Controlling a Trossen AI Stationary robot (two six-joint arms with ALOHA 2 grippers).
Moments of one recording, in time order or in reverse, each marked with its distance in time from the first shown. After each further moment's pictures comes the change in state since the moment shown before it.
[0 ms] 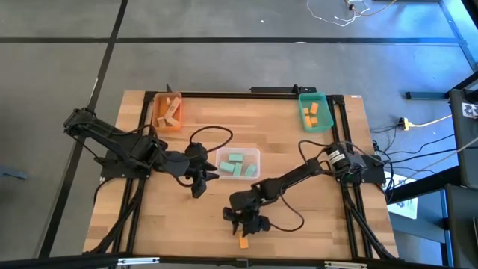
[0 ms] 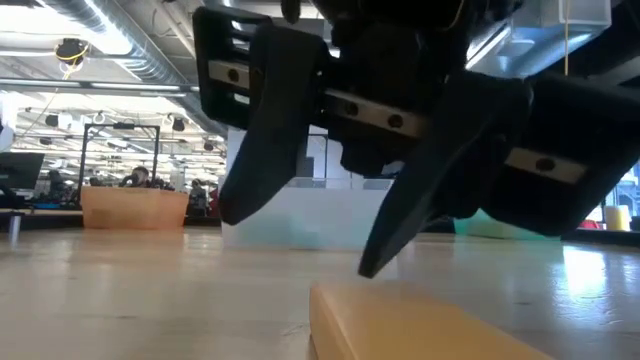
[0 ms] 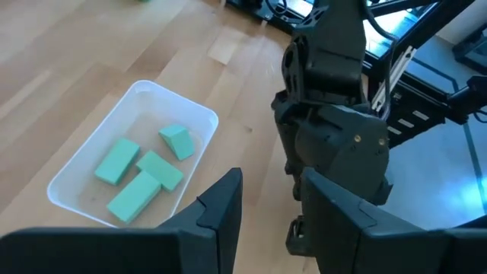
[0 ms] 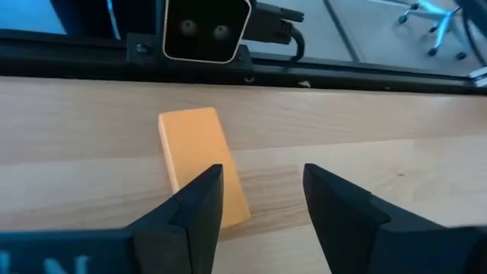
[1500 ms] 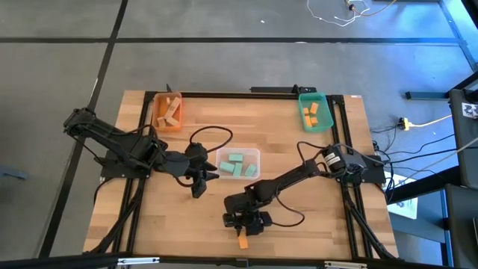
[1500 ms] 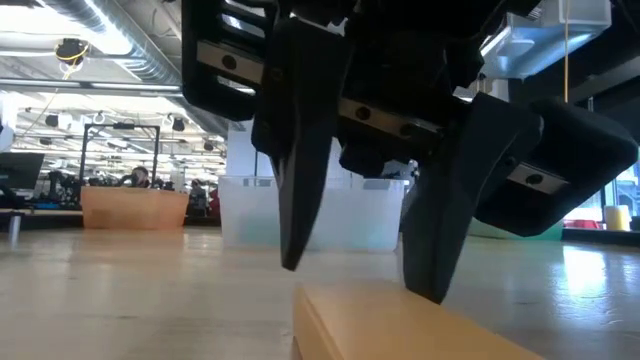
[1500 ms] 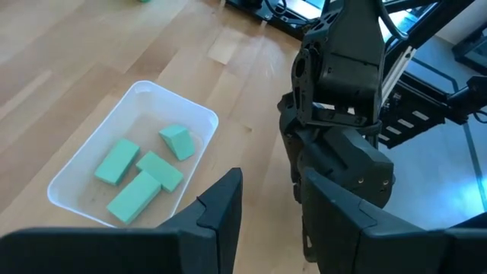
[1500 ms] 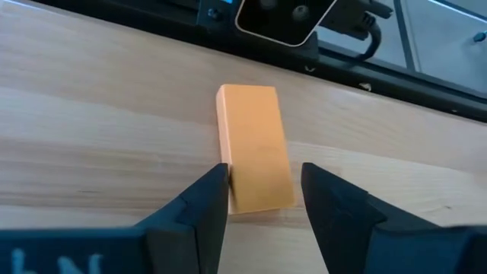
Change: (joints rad) left arm 0.000 0.000 0.000 0.001 0.000 0.002; right arm -0.001 0.051 0.165 -0.336 -0.024 -0.308
